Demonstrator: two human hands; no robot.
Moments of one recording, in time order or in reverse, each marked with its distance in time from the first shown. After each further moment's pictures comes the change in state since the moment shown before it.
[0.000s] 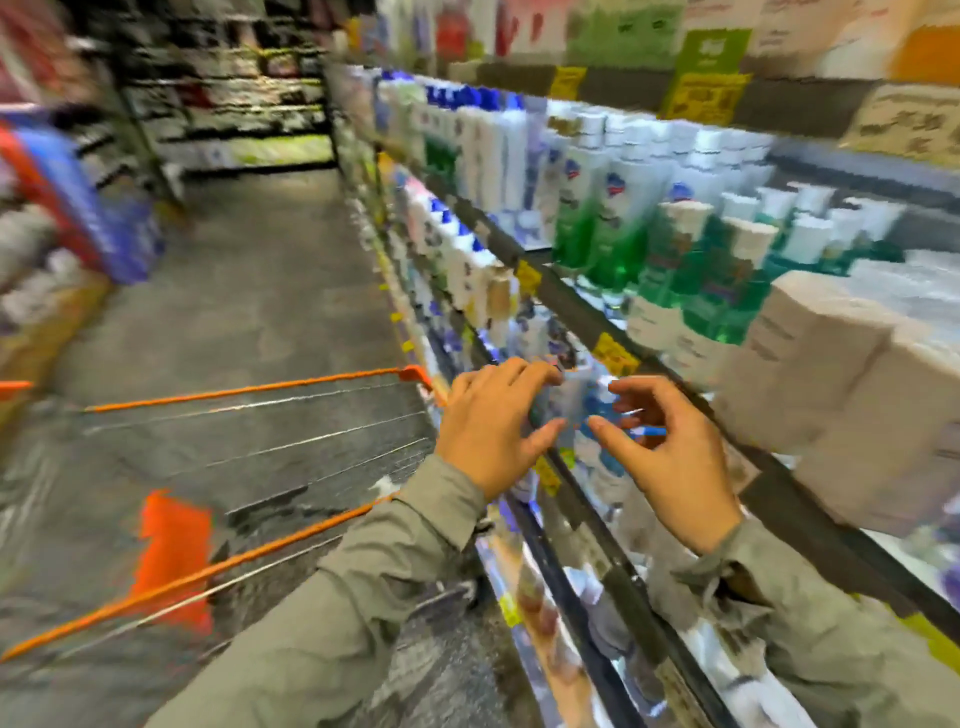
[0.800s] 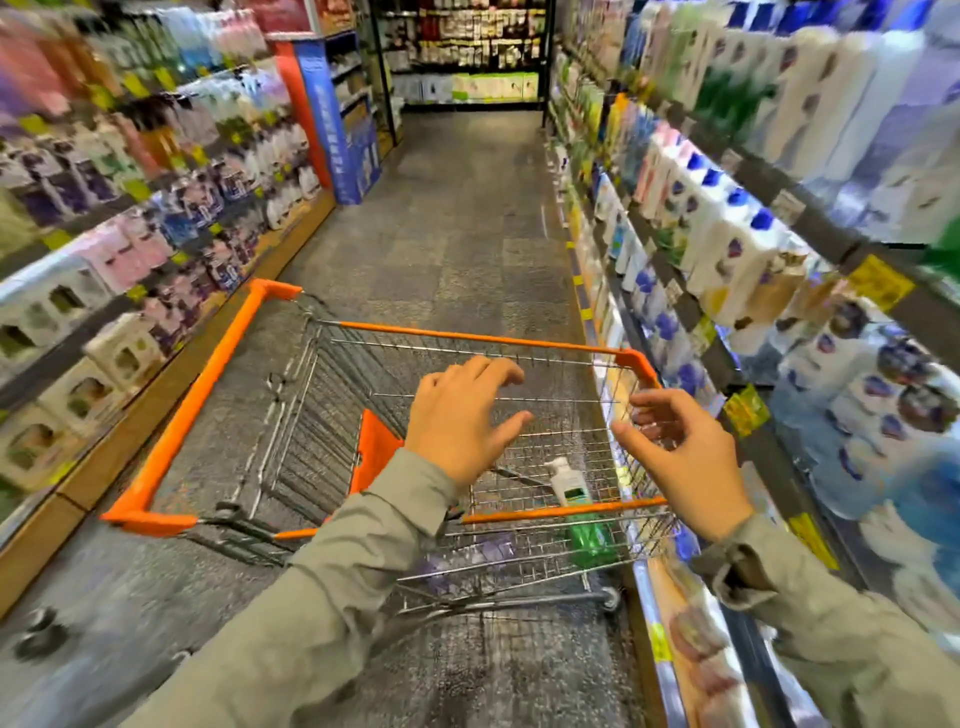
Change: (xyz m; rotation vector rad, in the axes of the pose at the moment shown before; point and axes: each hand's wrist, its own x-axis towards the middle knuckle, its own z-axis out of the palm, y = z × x) left_hand -0.129 -0.244 -0.117 0.235 -0.048 -0.513; right_hand 0.031 -0.015 0.283 0.106 -0.381 0.007
